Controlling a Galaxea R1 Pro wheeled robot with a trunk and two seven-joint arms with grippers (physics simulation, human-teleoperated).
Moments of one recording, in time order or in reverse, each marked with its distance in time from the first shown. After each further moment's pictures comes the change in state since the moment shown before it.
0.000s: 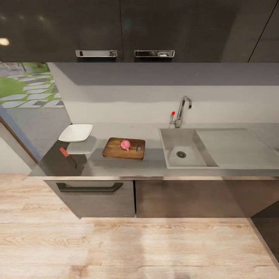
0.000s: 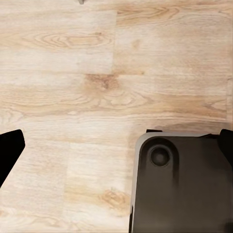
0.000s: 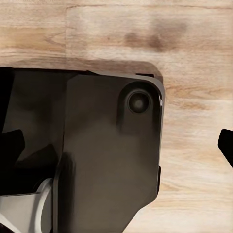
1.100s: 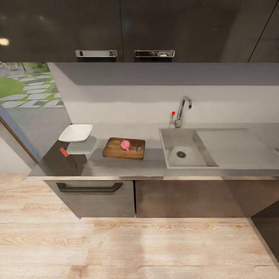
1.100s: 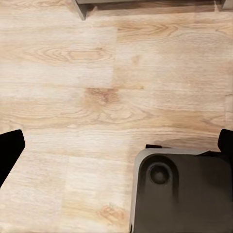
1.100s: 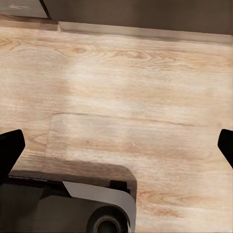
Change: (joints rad) left arm 0.001 0.015 -0.001 -0.057 0.002 0.000 0.005; right arm 0.000 -0.007 0.001 -0.362 0.000 0.000 -0.004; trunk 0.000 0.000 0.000
